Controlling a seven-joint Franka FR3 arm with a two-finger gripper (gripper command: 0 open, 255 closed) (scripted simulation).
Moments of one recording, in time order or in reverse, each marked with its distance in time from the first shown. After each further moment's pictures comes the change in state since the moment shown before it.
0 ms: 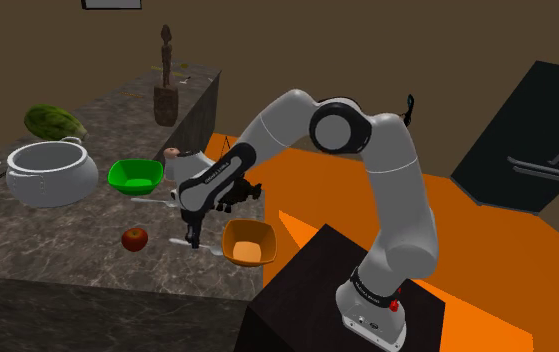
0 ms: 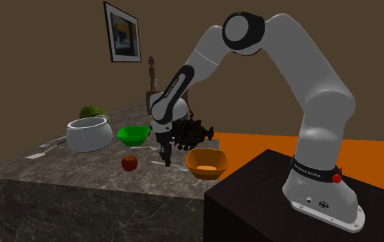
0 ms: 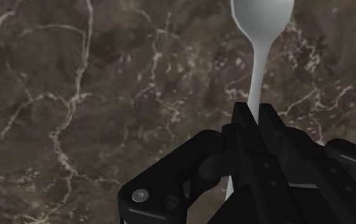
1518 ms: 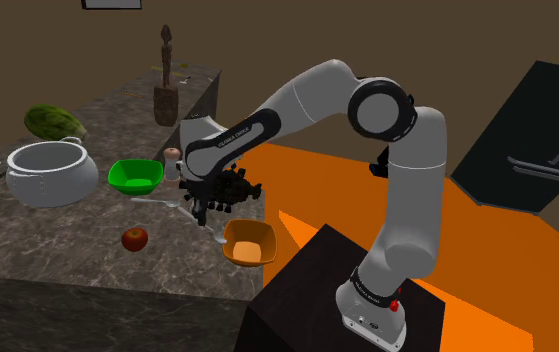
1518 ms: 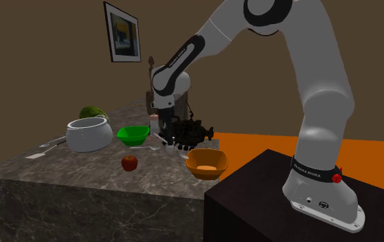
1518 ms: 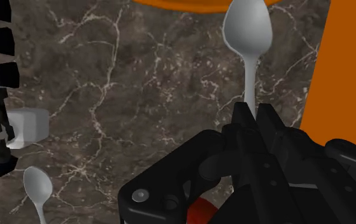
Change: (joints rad) arm -0.032 -0.265 0.023 -0.083 0.034 -0.183 -0.017
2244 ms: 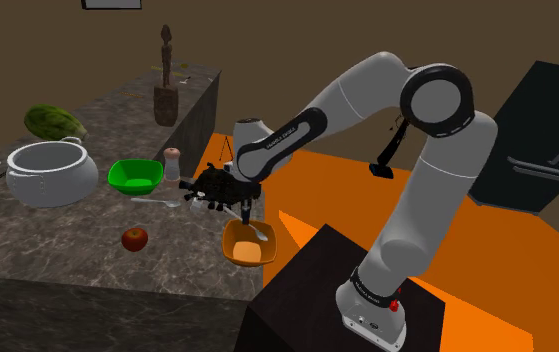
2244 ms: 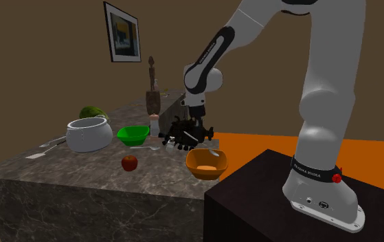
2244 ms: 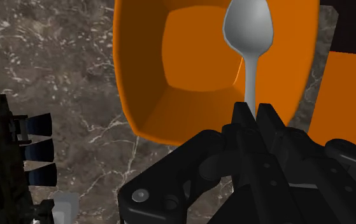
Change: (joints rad) arm -0.116 -0.312 -0.043 -0.432 0.039 0.113 -0.181
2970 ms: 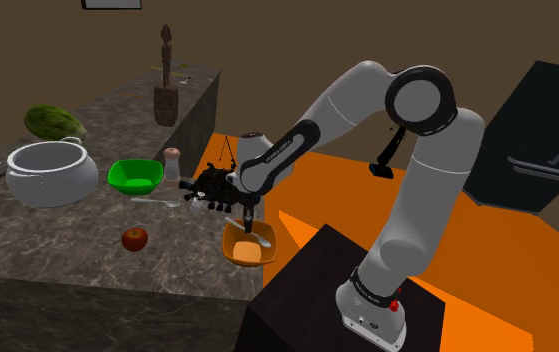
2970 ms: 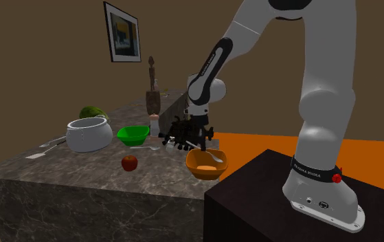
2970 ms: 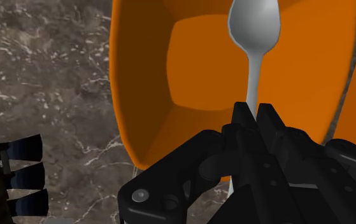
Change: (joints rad) arm -0.011 0.076 -0.012 -0.050 -0.010 0.135 -0.023
